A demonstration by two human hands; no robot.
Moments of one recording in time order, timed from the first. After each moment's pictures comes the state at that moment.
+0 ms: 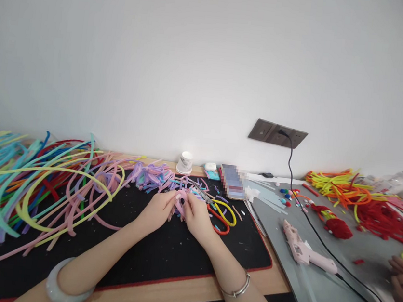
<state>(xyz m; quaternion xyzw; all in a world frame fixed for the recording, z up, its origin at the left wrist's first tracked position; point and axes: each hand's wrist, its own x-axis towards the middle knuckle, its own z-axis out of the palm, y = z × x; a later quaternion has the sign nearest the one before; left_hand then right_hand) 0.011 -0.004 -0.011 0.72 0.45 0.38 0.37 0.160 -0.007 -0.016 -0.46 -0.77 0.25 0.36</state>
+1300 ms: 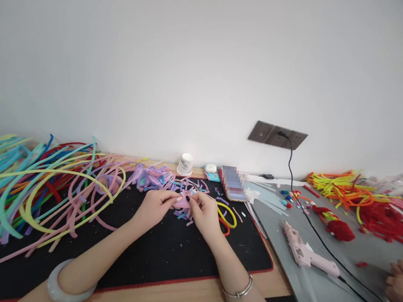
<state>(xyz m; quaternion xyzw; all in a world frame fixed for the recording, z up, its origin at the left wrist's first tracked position) 0.001 0.002 -0.006 0.73 0.46 0.42 0.26 0.171 -0.005 -0.002 -0.47 -0.71 0.26 0.45</state>
